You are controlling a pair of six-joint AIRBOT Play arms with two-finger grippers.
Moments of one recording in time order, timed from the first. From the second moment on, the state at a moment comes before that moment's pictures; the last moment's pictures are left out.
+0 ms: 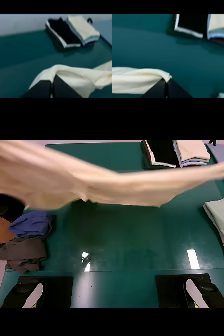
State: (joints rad) left arm 0.09 -0.68 1.71 0.92 -1.18 -1.39; right arm -0.28 -0.70 1.56 -1.18 1.28 1.30
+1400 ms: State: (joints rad) left arm 0.09 -1.59 1.58 0.95 -1.11 -1.36; right arm -0.21 -1.61 1.67 -1.19 1.30 1.33
